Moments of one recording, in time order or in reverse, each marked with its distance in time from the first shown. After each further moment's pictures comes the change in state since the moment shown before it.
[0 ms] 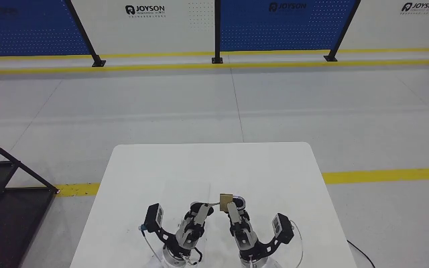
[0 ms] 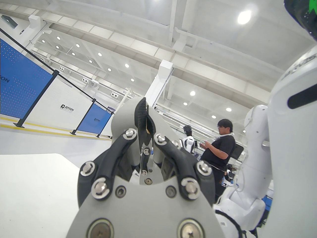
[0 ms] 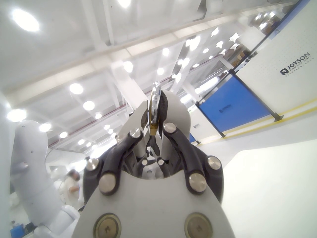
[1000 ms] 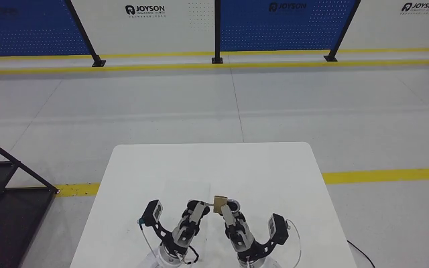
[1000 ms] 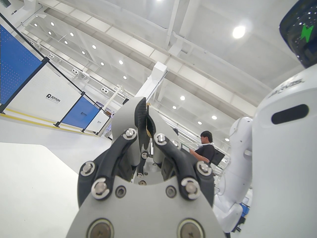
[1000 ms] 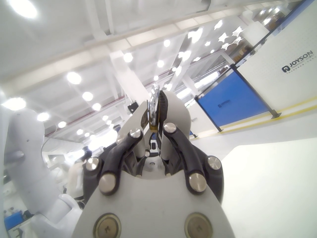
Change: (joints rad) left arm 0.001 0.004 -0.029 0.013 -0.156 -0.124 -0.133; right arm -0.002 -0.006 0.008 0.006 -0.057 0.006 0.036
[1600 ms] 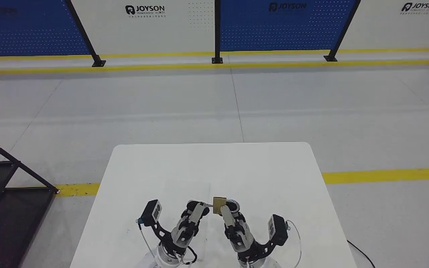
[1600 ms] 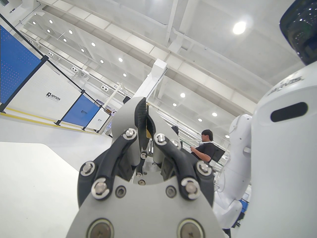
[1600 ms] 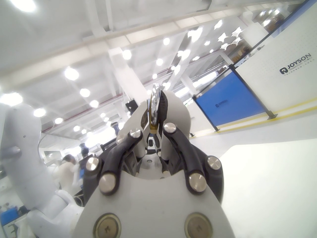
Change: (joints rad) left arm 0.006 0.013 -0.007 -0.011 -0.001 0.000 -0.010; right arm -0.004 0.000 0.005 -0.002 -0.018 0.015 -0.006
